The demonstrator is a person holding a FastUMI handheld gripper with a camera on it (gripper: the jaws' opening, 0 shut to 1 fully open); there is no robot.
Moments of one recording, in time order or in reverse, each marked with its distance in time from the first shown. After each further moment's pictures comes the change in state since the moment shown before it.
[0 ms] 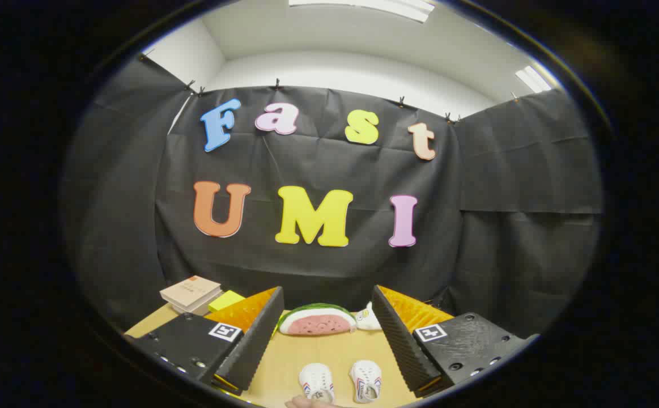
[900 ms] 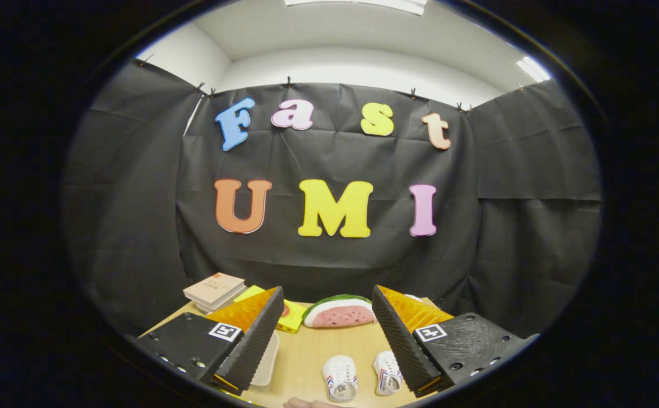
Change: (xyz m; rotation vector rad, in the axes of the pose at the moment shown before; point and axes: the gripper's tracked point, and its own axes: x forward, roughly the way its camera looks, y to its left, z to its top) arm -0.016 0.029 -0.019 0.021 0.038 0.095
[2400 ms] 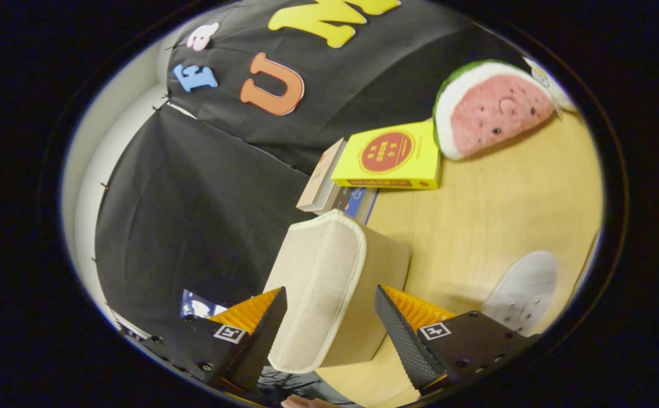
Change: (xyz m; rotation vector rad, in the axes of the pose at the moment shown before) arm 0.166 0.095 -0.278 0.636 0.954 0.979
